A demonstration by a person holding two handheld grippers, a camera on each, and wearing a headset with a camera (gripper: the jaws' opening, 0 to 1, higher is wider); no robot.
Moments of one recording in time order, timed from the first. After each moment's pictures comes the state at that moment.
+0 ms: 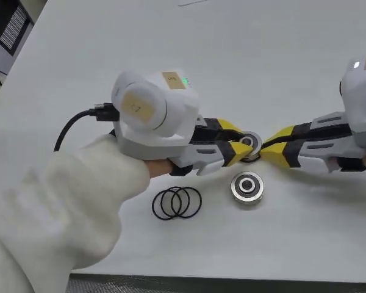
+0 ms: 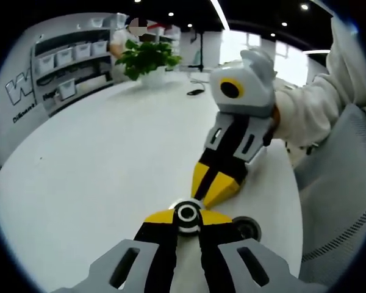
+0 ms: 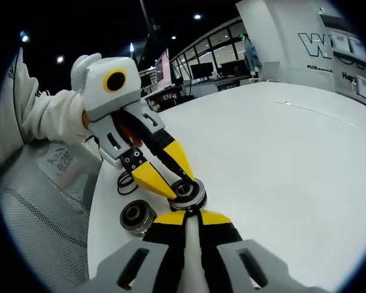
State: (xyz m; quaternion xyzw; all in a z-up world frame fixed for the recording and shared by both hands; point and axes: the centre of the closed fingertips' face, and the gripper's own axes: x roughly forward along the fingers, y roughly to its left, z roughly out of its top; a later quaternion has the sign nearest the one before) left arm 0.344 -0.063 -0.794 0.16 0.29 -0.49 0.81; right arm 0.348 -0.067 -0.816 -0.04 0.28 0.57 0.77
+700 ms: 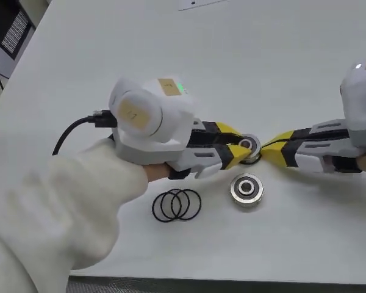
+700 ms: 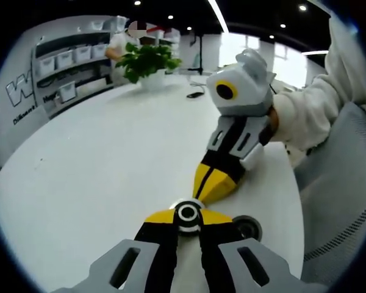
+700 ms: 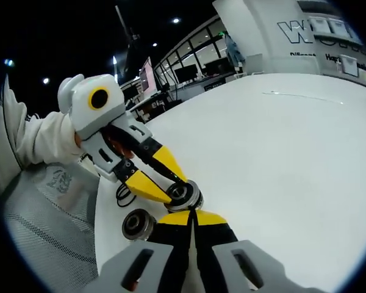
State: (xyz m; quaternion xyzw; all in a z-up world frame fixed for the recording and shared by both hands) left arm 0.345 -0.063 -0.795 0.16 0.28 -0.49 0.81; right arm 0.348 -0.071 -0.812 0.03 0.32 0.53 0.78
